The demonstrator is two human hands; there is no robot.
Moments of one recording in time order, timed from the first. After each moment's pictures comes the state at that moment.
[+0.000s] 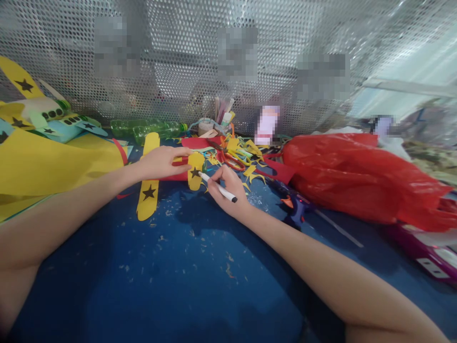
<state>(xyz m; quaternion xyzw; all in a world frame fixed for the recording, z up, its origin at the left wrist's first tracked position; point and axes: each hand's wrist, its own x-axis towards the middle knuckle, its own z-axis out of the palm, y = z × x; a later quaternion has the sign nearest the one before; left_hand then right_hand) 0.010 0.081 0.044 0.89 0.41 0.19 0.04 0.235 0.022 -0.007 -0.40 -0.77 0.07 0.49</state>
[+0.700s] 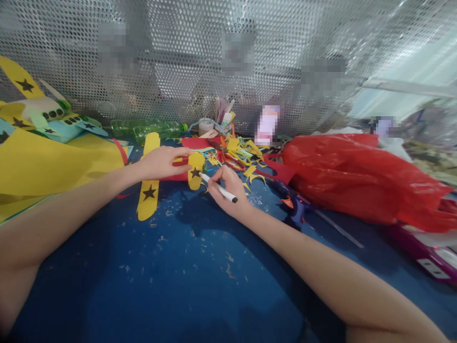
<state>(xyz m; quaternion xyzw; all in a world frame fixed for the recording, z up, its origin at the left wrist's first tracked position) 0.008 0.083 0.041 0.90 0.39 0.21 0.04 0.236 0.024 -0.010 -0.39 -0.77 0.07 0.49</state>
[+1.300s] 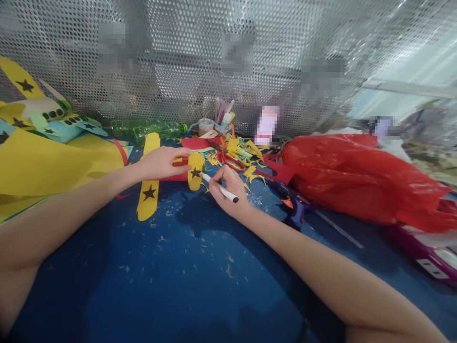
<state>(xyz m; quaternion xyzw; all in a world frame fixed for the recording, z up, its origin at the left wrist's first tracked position) 0.009 0.083 0.042 0.89 0.40 0.20 0.04 0.236 0.023 -0.008 -0.39 -0.77 0.06 0.51</state>
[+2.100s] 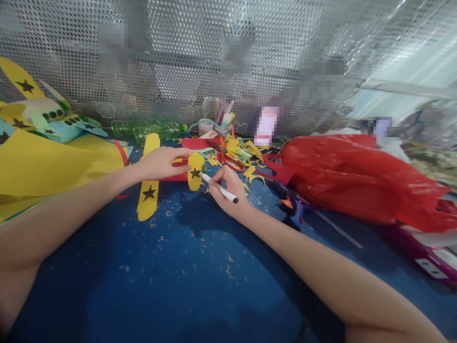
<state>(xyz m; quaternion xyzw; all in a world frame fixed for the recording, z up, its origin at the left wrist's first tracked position) 0.009 0.085 0.041 0.89 0.40 0.20 0.04 0.237 0.024 -0.012 -0.38 -0.77 0.06 0.51</state>
